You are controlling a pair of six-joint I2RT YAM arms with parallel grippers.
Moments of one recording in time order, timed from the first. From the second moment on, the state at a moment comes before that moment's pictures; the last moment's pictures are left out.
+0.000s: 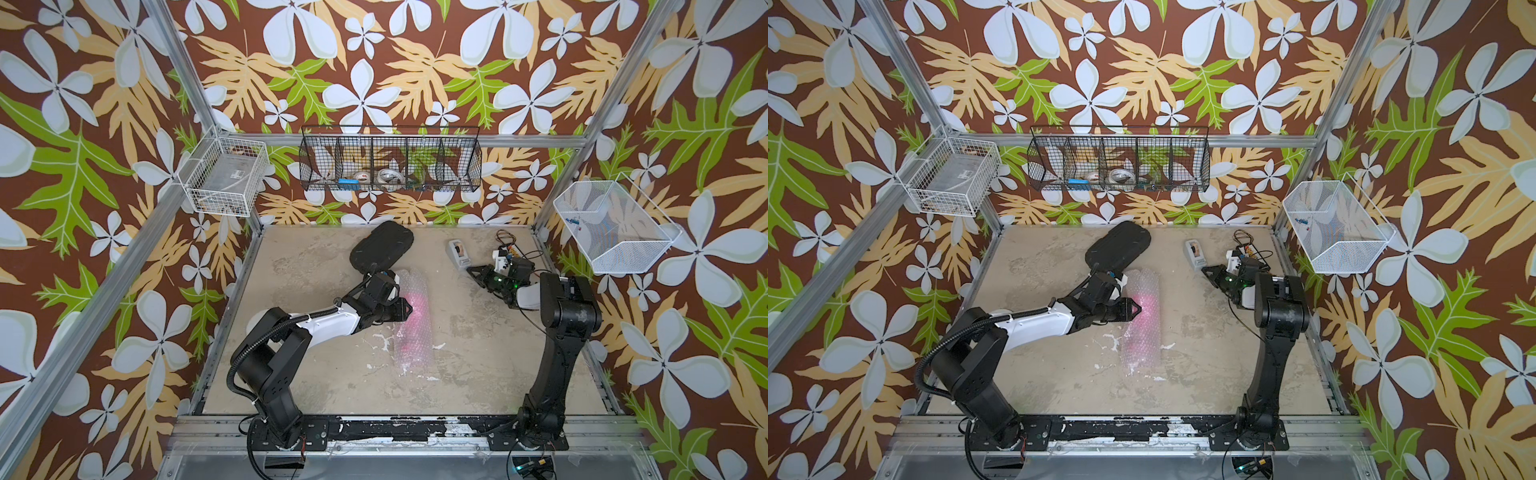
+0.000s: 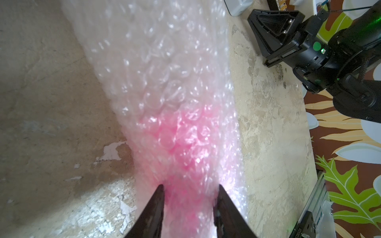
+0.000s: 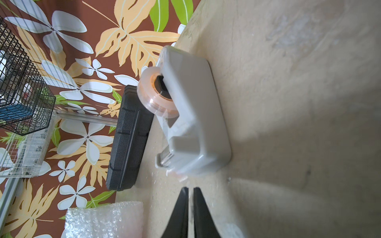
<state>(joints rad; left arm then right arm) -0.68 1.71 0.96 -0.03 0.22 -0.67 -0.15 2.17 1.04 0.64 -0.78 0.76</state>
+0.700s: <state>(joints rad) -0.68 1.71 0.96 -0.03 0.22 -0.67 -0.13 2.16 1.10 0.48 -0.70 0.65</state>
